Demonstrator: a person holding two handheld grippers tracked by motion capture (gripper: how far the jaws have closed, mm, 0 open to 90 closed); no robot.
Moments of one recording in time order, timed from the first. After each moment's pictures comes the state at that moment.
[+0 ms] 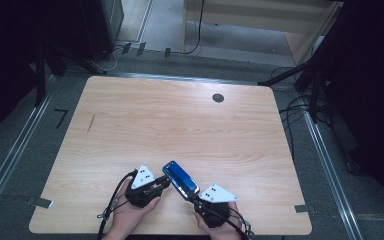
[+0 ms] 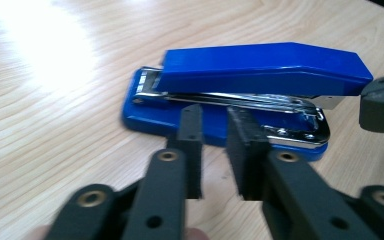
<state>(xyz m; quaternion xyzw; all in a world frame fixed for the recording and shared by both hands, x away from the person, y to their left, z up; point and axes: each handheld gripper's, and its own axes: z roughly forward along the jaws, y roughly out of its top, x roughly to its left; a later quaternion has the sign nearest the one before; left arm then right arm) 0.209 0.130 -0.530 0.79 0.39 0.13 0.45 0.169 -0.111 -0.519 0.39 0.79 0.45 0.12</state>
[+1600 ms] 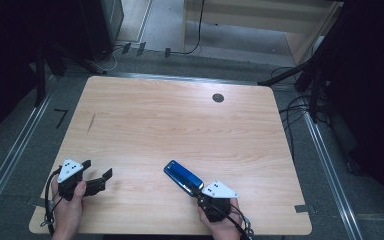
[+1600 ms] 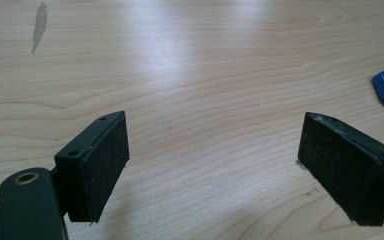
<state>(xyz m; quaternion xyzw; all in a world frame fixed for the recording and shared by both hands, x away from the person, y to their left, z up) 0.208 0.287 -0.524 0.69 0.53 0.24 0.42 0.183 -0.116 -0.534 0.42 0.78 0.43 0.15</state>
